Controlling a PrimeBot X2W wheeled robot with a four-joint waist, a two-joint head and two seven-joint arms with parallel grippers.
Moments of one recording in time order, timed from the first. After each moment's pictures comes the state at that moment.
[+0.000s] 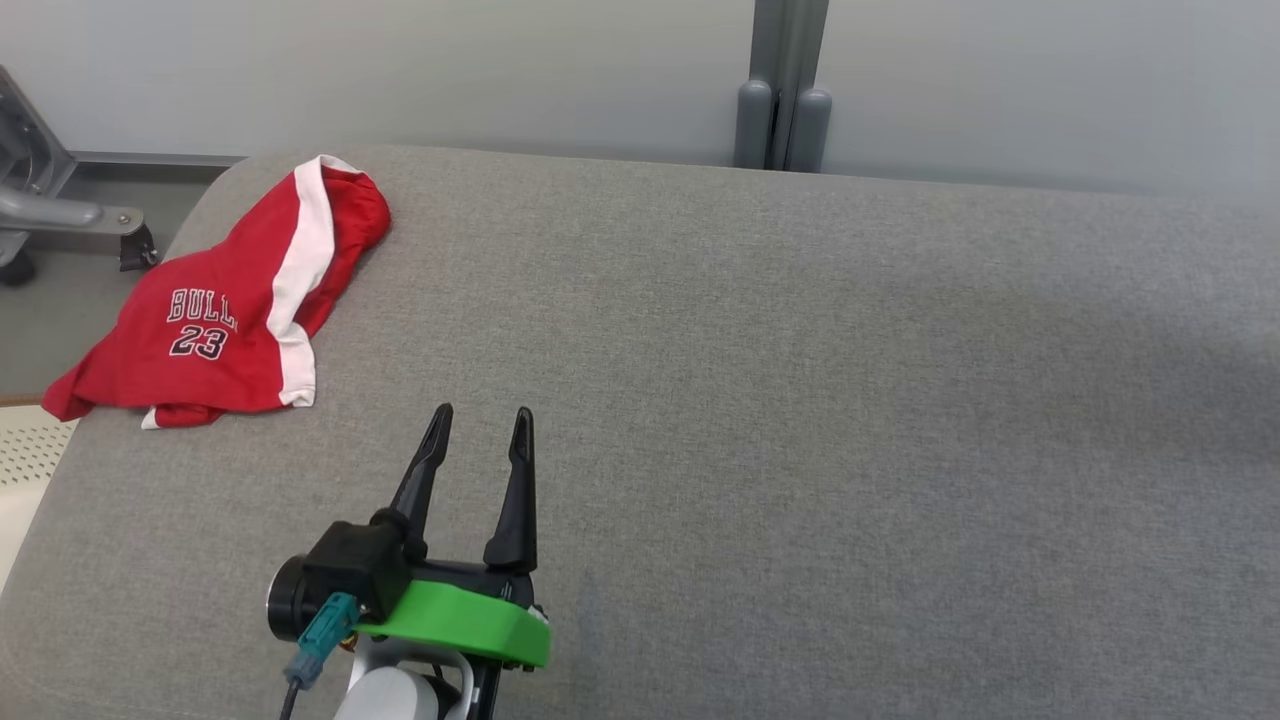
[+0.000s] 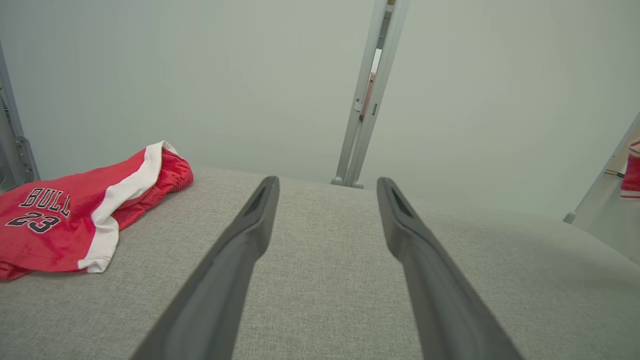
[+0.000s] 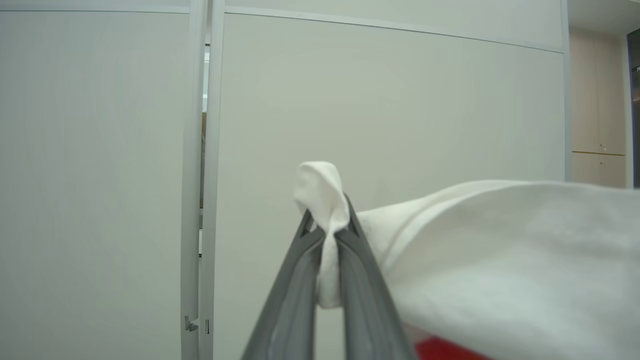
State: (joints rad) left arm -0.12 0.05 -0.33 0.13 -0.35 0.01 -0.26; right arm -0.81 -0.34 -0.31 0.22 0.07 0.13 -0.02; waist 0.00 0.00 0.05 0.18
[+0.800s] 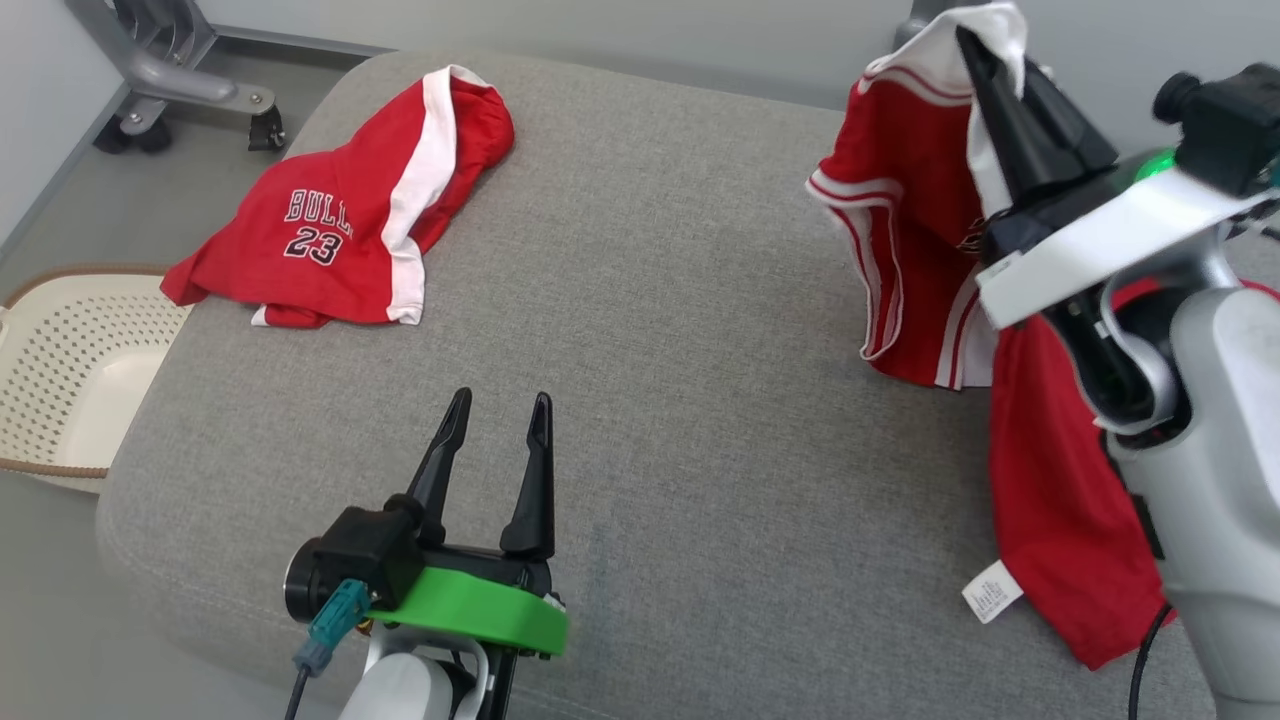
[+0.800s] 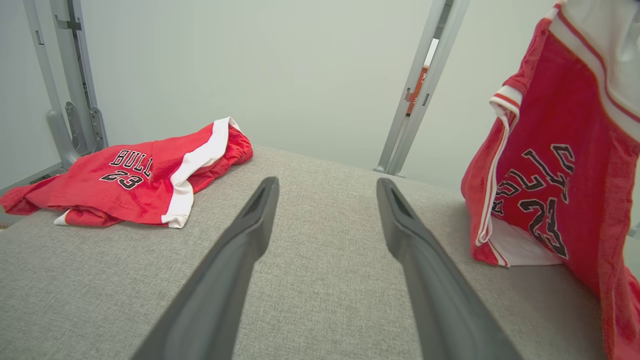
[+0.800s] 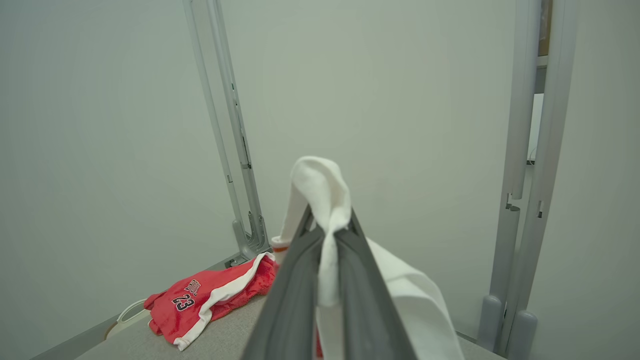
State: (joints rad) left arm -0.14 0.05 -0.37 0.12 -0.38 0.02 -0.26; right arm -0.60 -0.28 0.21 0.03 0.48 0.13 0.07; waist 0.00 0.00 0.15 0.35
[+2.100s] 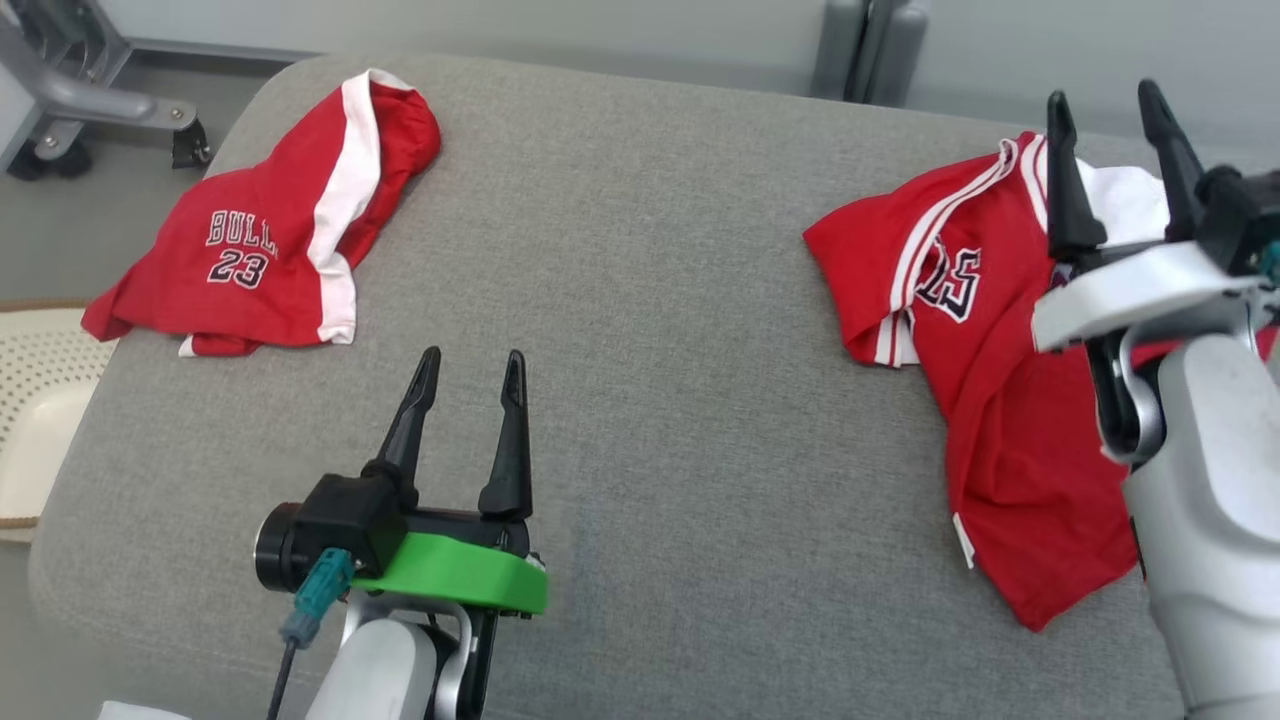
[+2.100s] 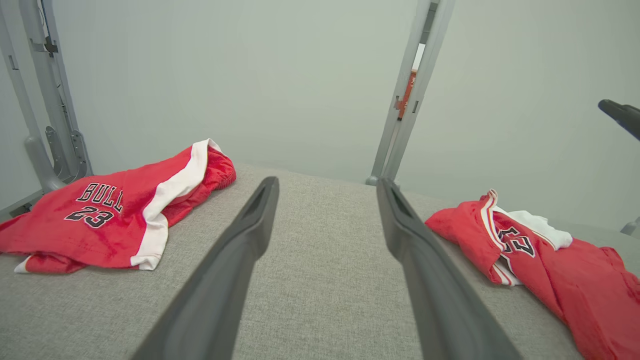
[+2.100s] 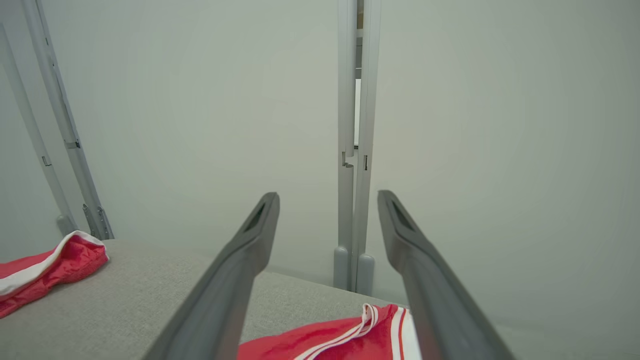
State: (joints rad) left arm -0.19 0.05 -0.33 0.13 -0.34 0.03 -0.26; right arm -0.61 -0.21 0.01 0.46 0.17 0.13 -0.26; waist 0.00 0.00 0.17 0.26
